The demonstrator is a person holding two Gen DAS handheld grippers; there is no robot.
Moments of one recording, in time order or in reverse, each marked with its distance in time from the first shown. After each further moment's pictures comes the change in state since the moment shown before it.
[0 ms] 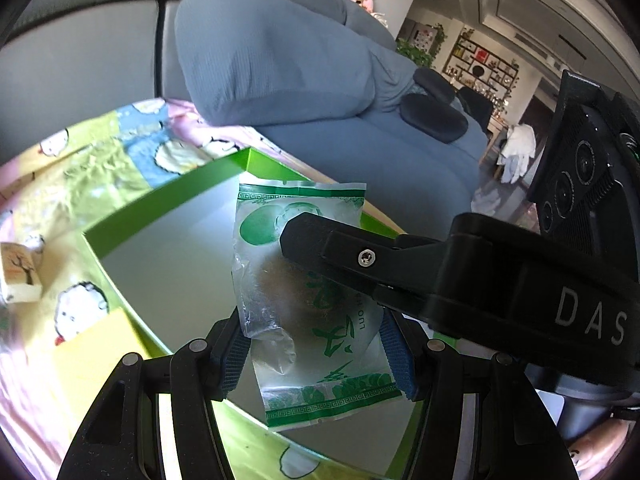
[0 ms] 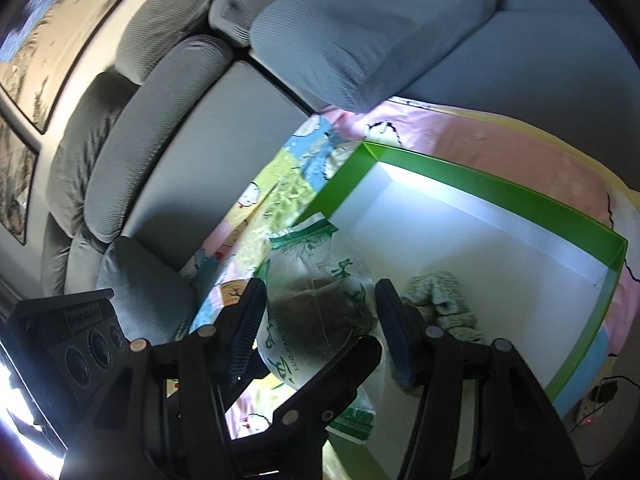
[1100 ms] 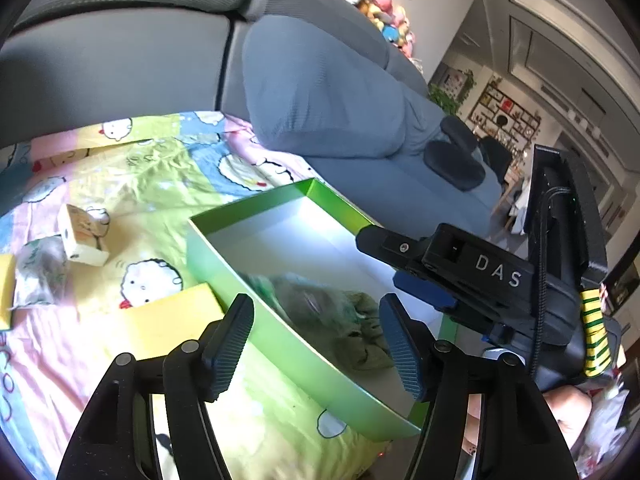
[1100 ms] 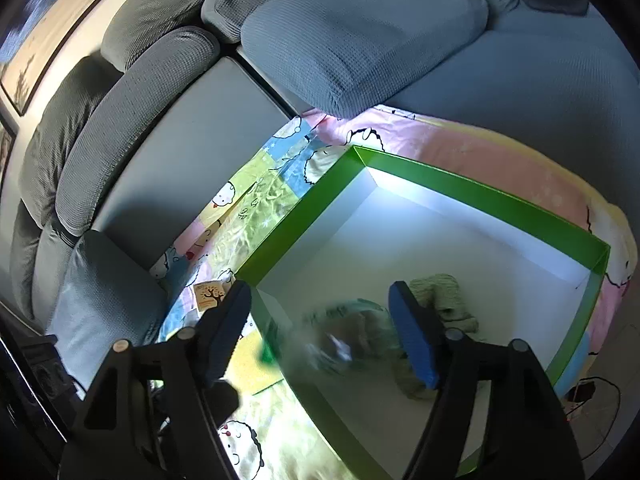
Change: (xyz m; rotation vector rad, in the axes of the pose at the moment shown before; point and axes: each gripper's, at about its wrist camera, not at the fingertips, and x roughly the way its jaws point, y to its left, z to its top) left arm -0.086 0.045 -0.024 -0.151 -0.124 0.044; right arm 0.001 0.027 -0.007 -0.058 -0.028 -0.137
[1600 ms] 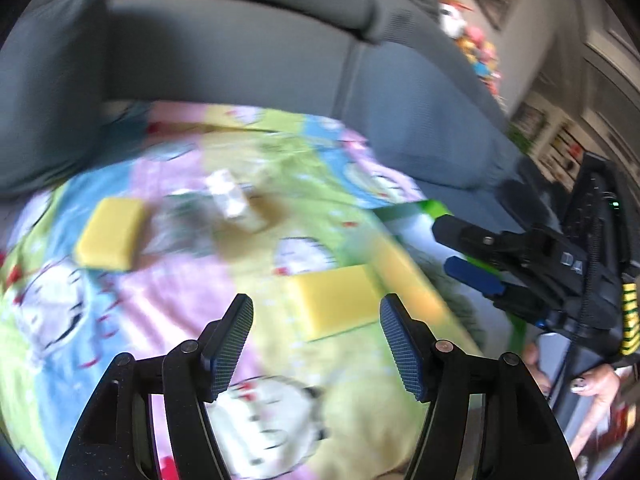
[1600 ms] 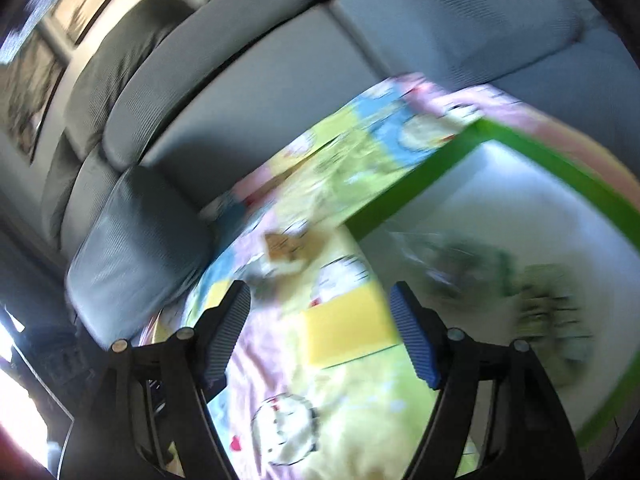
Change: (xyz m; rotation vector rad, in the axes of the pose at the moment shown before) left arm -0.066 0.105 -0.027 -0.206 -0.055 0.242; right arm 0.038 0.080 -0.019 -0.195 0.159 0.204
